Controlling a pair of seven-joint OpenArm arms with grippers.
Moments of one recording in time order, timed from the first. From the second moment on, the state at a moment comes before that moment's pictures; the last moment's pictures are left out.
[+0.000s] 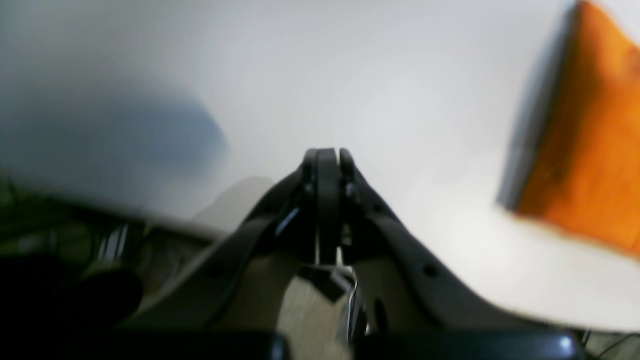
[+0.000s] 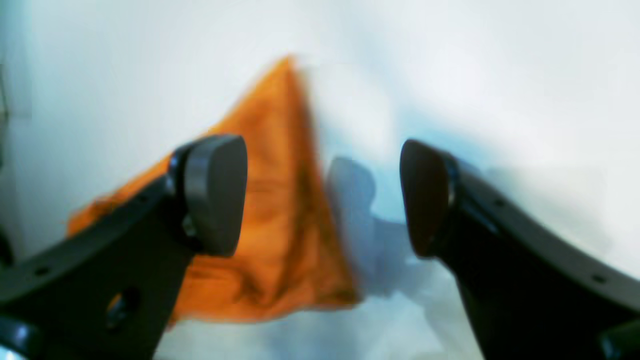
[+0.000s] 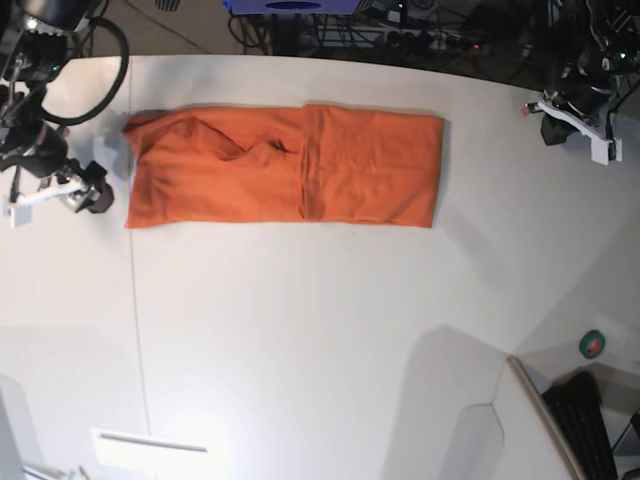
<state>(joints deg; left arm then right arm) 23.1 -10.7 -42.6 86.2 -24.4 -33.5 39.4 -9.2 4.1 35.2 84.2 35.4 14.9 -57.8</state>
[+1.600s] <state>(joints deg) 13.3 -10.5 -19.5 71.0 -15.3 -34.2 27.7 -10.2 6.4 18.2 74.3 35.9 20.8 -52.2</state>
